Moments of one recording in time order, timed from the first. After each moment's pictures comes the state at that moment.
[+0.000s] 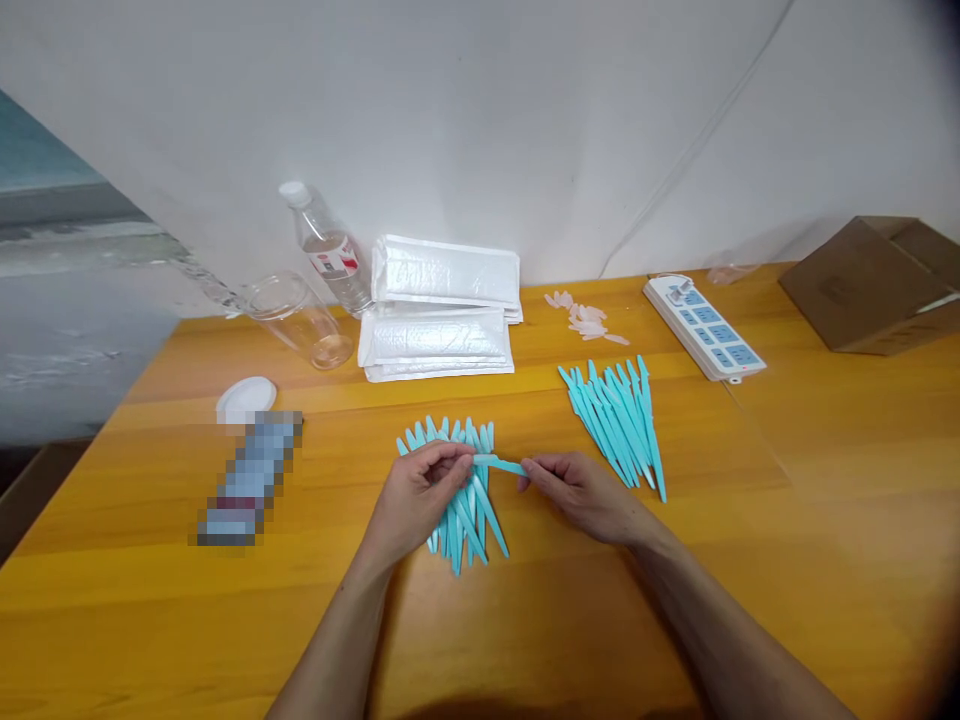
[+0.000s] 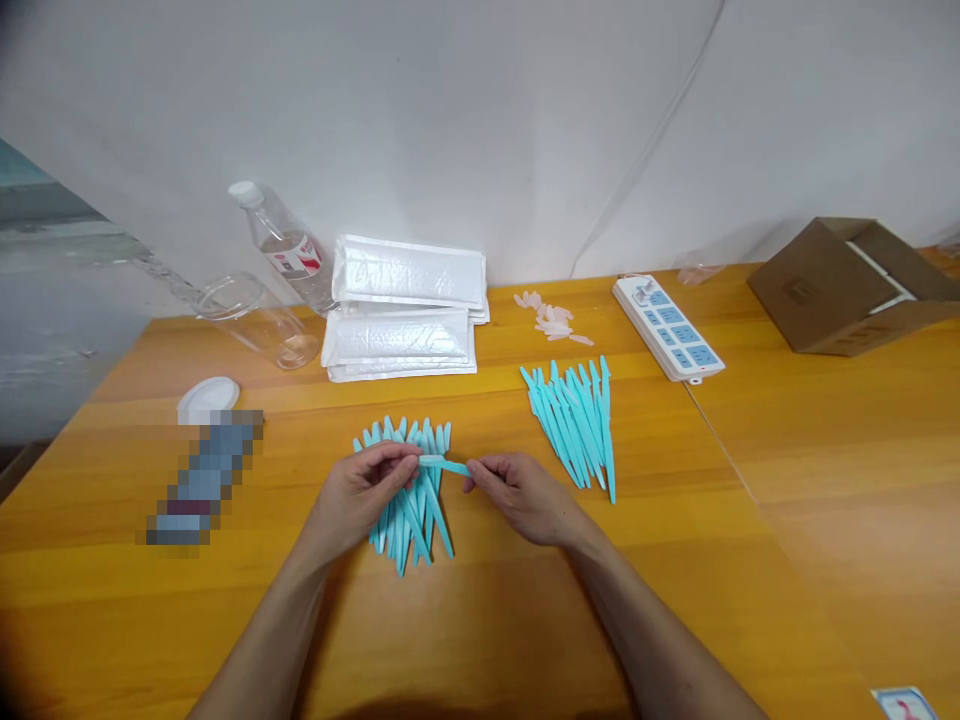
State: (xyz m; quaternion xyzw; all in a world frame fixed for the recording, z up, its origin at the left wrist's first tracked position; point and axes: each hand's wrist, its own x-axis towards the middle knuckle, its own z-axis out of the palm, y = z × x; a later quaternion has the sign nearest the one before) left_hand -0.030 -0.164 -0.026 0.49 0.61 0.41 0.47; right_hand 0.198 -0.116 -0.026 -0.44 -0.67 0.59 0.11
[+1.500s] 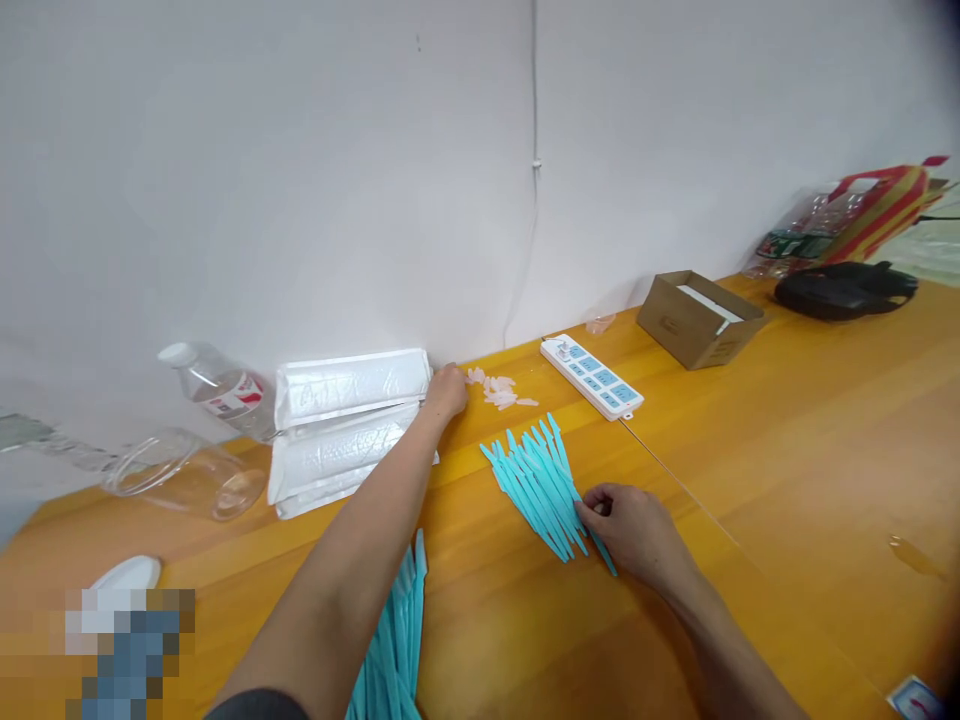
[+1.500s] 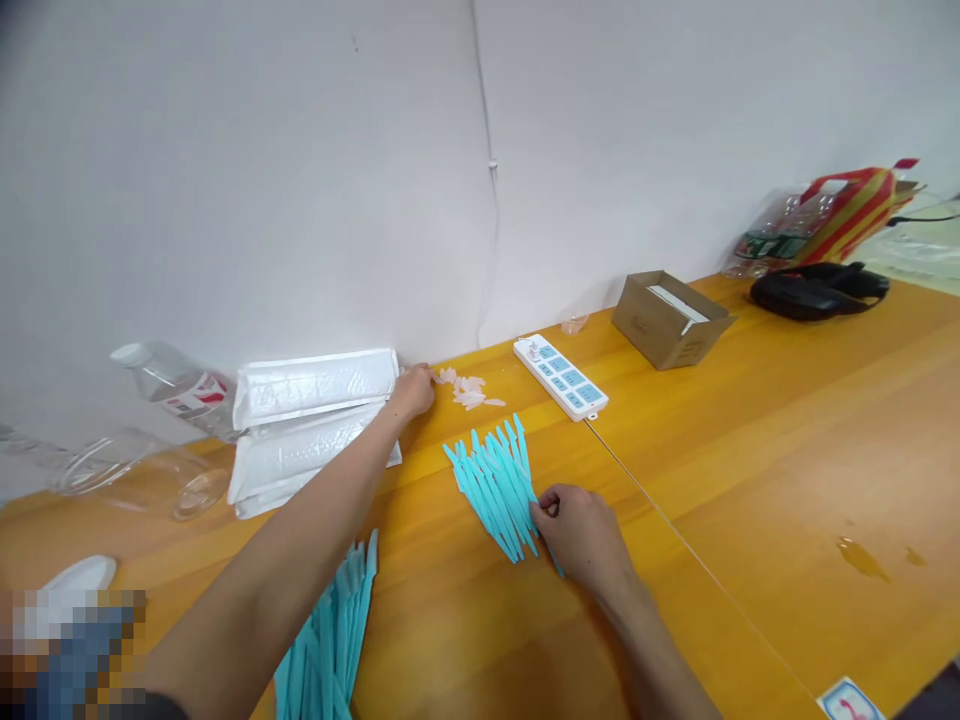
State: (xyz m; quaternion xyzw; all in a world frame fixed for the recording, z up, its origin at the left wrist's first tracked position) left_hand 0.086 0.146 -0.030 0.79 0.61 0.04 0.07; right_hand 0.321 -0.089 -0.028 -0.74 -0.60 0.26 0.16
